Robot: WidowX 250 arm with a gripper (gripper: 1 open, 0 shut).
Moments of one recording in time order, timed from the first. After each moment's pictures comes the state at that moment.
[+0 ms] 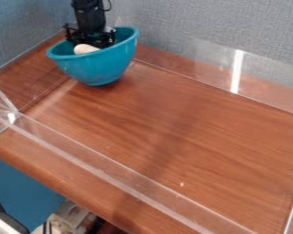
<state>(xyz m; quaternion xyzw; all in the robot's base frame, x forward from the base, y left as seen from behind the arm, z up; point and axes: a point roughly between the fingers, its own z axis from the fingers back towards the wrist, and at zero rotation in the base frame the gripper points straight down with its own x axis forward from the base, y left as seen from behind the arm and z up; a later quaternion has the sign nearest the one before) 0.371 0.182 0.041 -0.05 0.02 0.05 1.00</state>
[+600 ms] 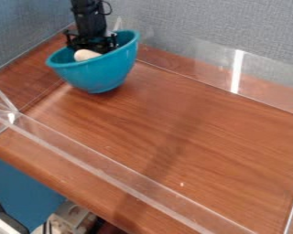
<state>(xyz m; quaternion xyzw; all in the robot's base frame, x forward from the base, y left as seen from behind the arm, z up) 0.359 0.168 0.047 -0.08 0.02 0.05 1.00</state>
